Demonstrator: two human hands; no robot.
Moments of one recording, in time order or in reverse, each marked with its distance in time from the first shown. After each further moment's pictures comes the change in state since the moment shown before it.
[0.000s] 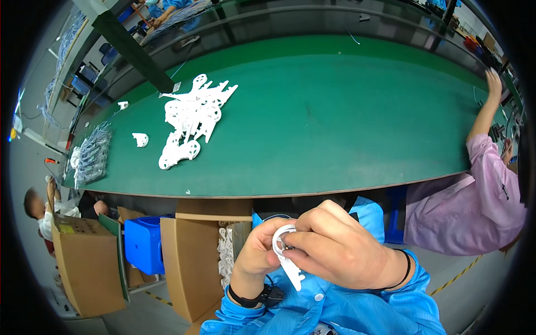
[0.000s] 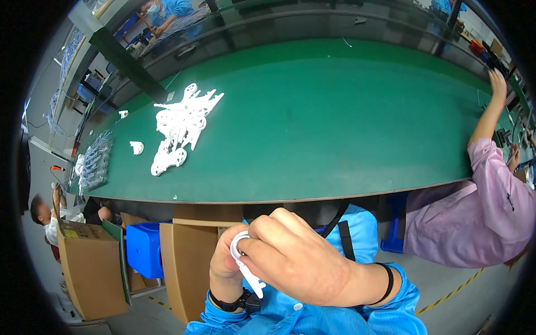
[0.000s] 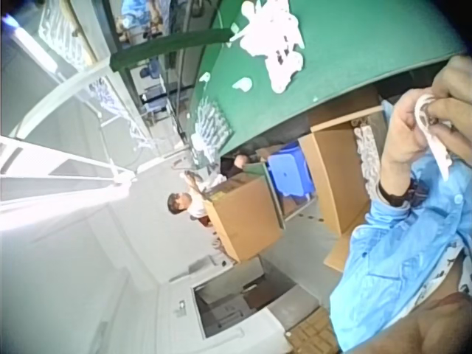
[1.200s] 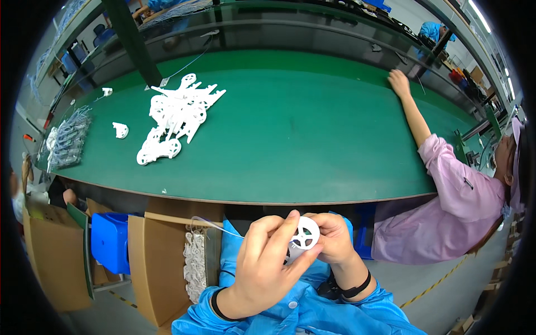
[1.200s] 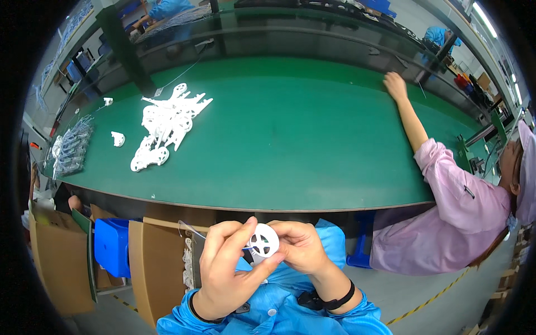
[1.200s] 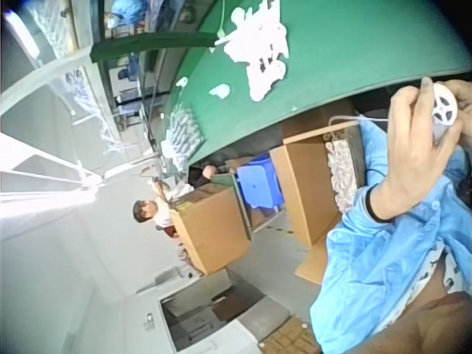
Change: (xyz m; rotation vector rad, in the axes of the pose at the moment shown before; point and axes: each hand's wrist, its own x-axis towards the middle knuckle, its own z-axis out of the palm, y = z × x) left_hand 0.025 0.013 0.087 1.493 0.386 0.530; right_hand -0.065 0.066 0.038 1.274 0.242 0.329
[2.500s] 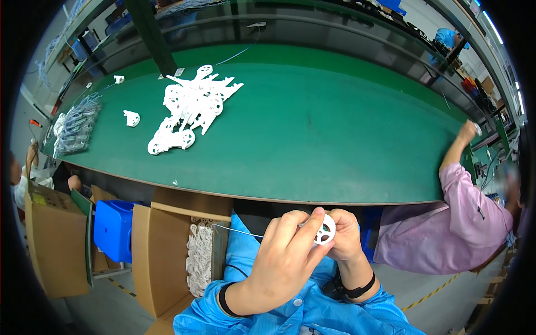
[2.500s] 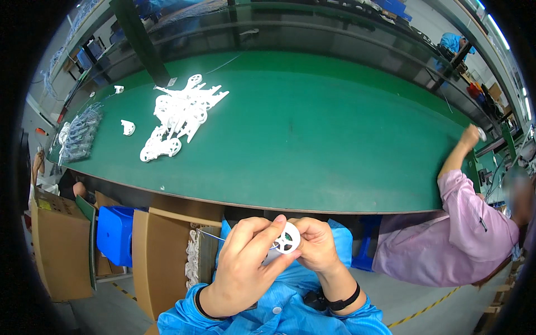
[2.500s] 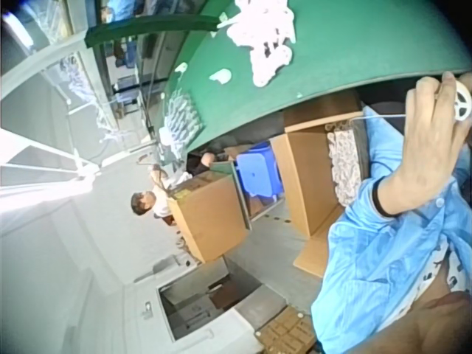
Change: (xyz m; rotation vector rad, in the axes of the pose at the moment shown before) left_hand 0.009 -0.003 0.001 0.042 -0.117 -0.002; right_hand -0.002 0.010 -0.006 0.074 0.177 0.018
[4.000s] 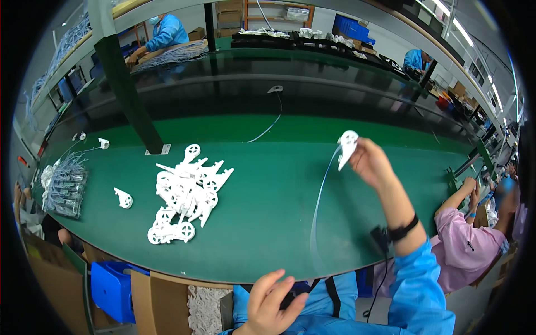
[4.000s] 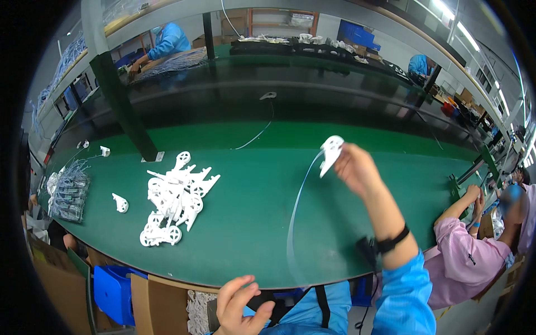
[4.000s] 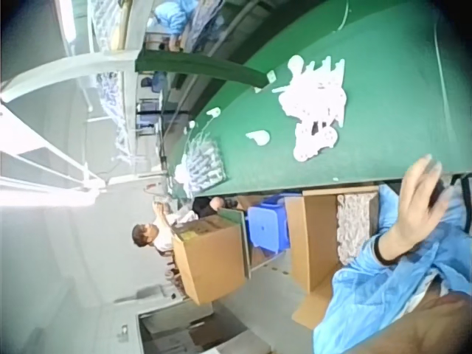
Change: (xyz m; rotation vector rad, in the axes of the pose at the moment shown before) left_hand 0.043 -0.042 -0.027 -0.091 0.302 0.090; right_hand 0.263 -0.173 -0.085 -0.236 0.281 0.024
